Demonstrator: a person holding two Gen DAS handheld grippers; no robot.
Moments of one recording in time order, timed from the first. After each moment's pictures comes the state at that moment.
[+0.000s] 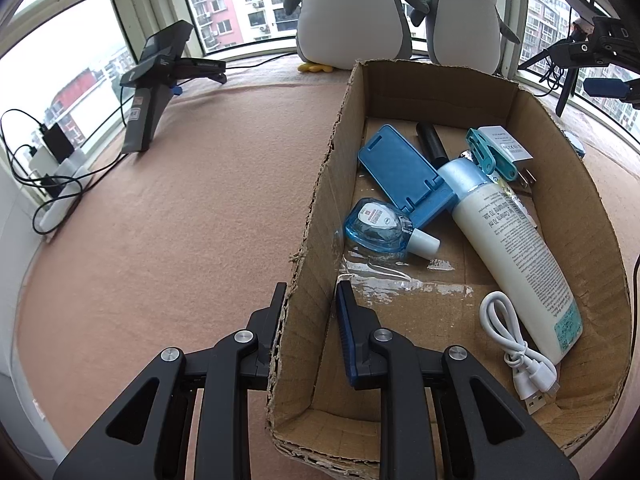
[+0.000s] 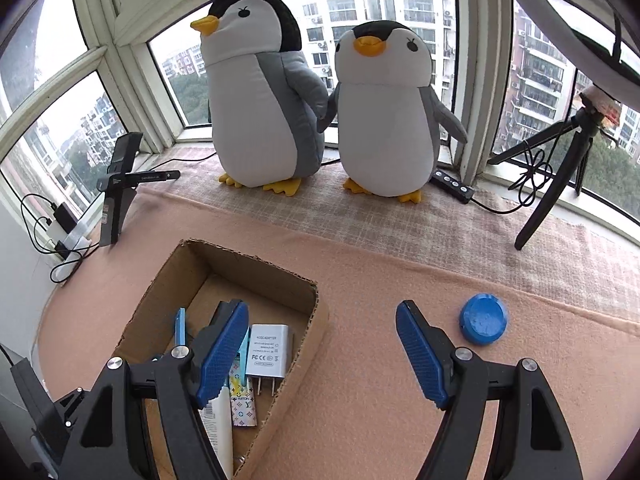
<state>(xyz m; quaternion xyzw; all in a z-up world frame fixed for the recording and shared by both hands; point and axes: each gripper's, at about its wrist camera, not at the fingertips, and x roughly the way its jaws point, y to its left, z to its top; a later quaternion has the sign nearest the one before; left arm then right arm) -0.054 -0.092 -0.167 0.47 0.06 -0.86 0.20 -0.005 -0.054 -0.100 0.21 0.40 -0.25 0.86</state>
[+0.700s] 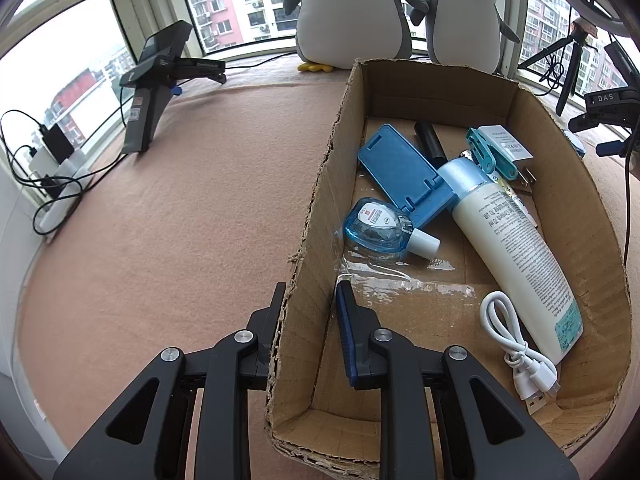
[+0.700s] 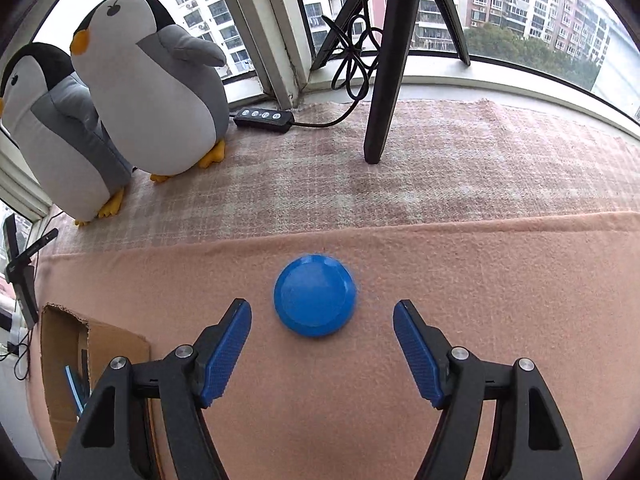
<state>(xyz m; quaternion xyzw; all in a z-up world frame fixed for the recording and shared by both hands) -0.055 -0.093 -0.167 0.47 0.06 -0.86 0.20 -0.060 -0.174 -0.172 0.33 0.45 -0.38 0.74</state>
